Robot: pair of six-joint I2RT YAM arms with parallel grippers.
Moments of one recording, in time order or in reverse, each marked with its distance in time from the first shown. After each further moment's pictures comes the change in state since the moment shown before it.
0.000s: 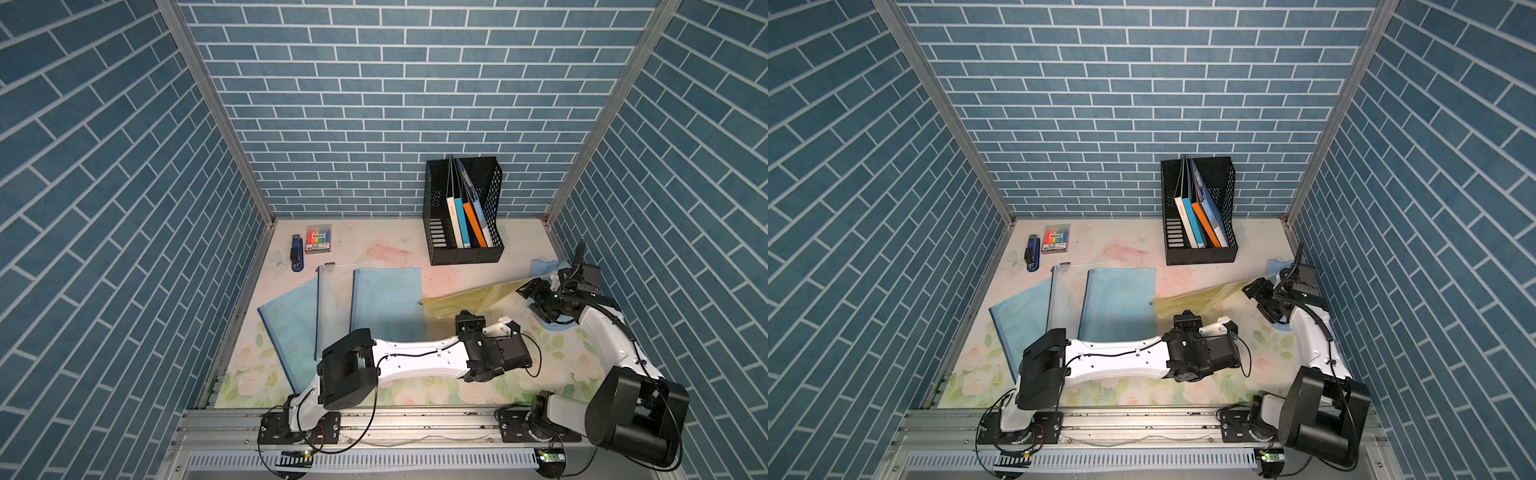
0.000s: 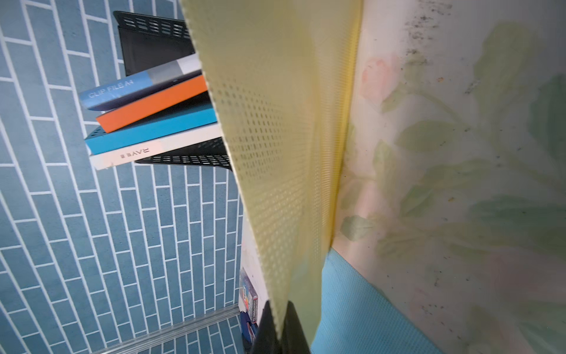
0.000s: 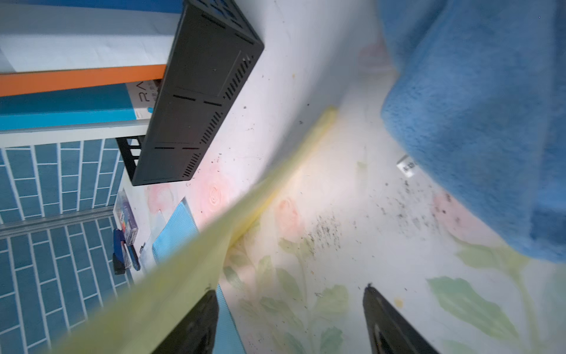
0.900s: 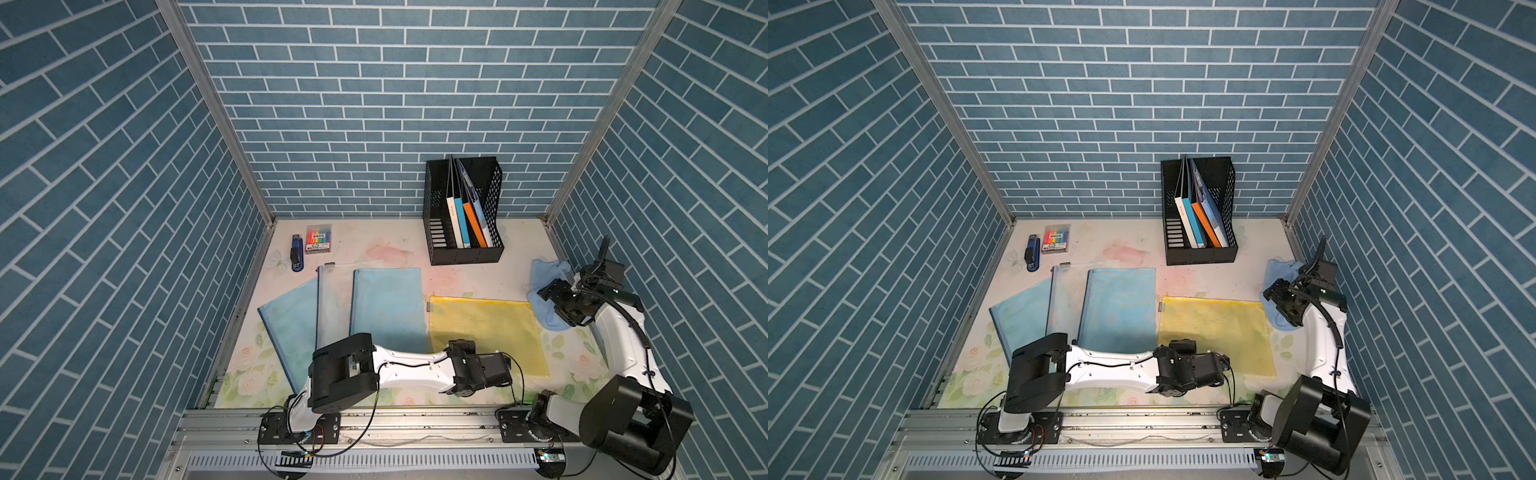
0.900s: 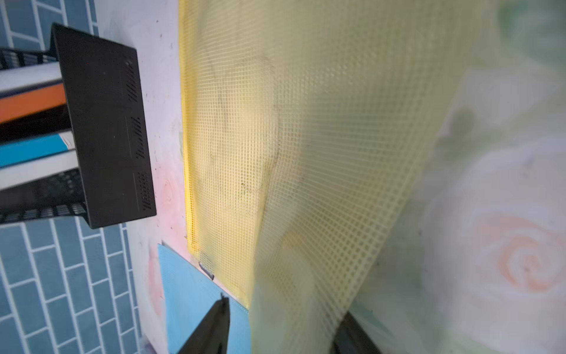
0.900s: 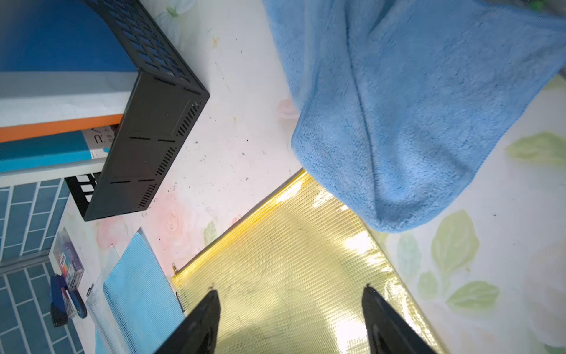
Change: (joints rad) left arm -0.011 -0.078 -0.297 0.228 0.412 0.018; right arm -0.059 -0.011 0.129 -0.200 0.150 -0.122
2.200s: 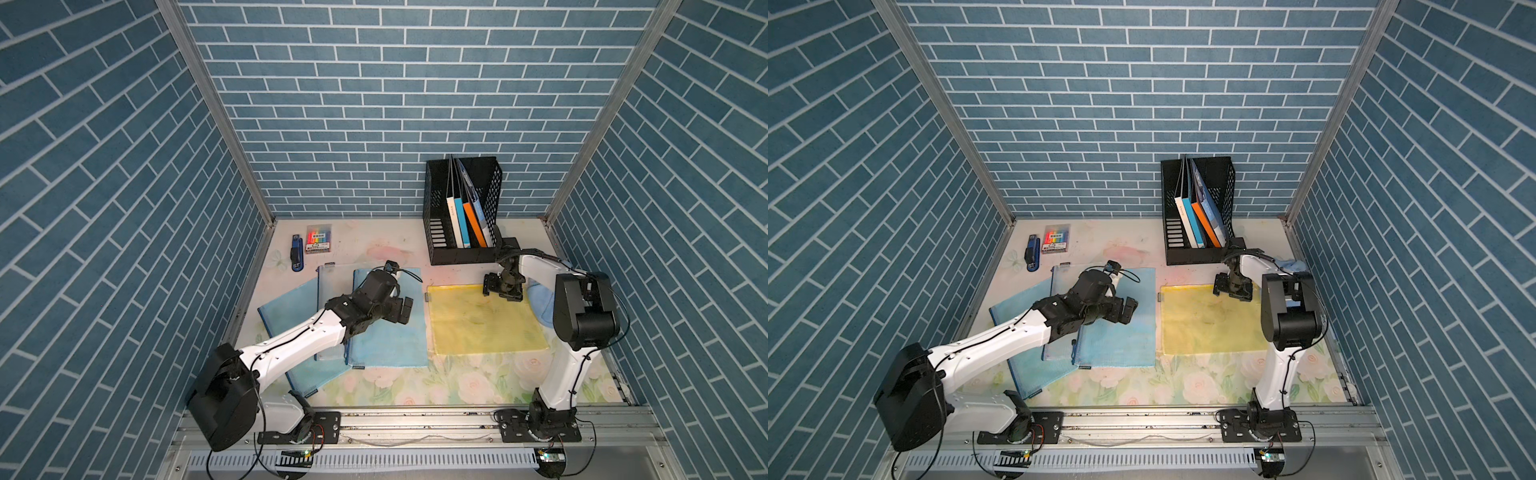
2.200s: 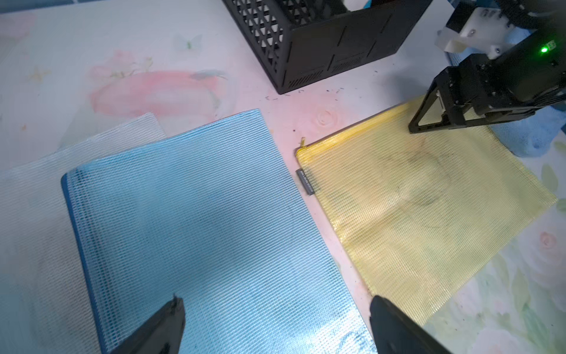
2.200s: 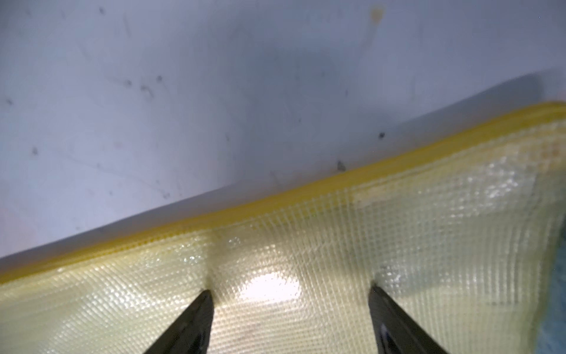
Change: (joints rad) left arm 0.676 -0.690 -0.558 0.241 0.548 -0.657; right arm 0.454 0.735 0.364 0.047 0.334 -0.121
